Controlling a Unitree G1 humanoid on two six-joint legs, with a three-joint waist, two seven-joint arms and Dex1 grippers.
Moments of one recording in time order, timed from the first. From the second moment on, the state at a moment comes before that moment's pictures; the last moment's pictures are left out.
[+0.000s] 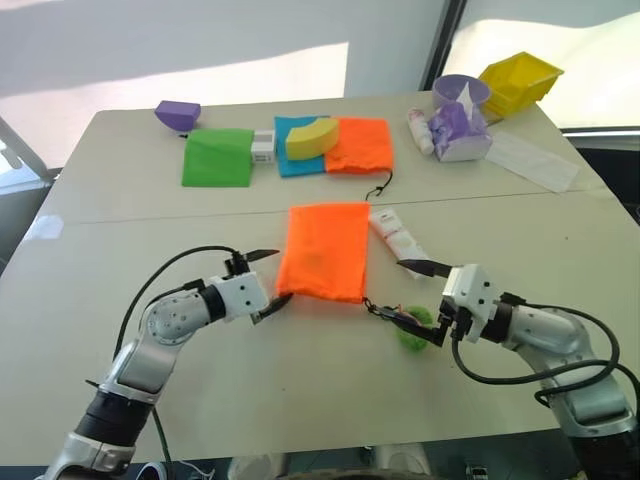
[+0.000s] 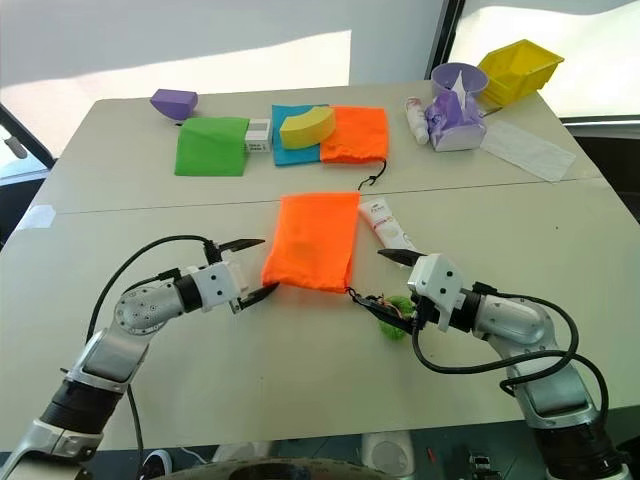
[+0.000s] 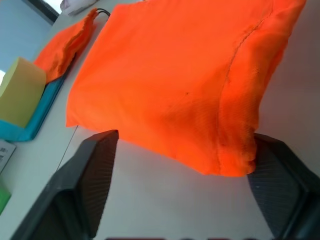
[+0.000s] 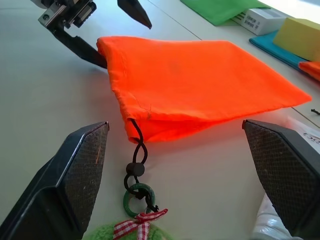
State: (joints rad) left arm -0.15 0.55 -0.16 -0.12 0.15 -0.14 -0.71; right arm 0.03 -0.68 -0.02 -0.36 0.32 0.11 0.87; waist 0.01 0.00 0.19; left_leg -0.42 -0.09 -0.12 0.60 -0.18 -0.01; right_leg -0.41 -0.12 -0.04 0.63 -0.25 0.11
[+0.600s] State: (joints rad) left arm -0.09 0.52 -0.16 -0.23 0.02 0.02 -0.73; right arm -0.01 -0.65 -0.01 -0.30 0.26 0.08 0.83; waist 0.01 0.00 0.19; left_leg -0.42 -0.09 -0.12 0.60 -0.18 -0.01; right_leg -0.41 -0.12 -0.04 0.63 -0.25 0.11
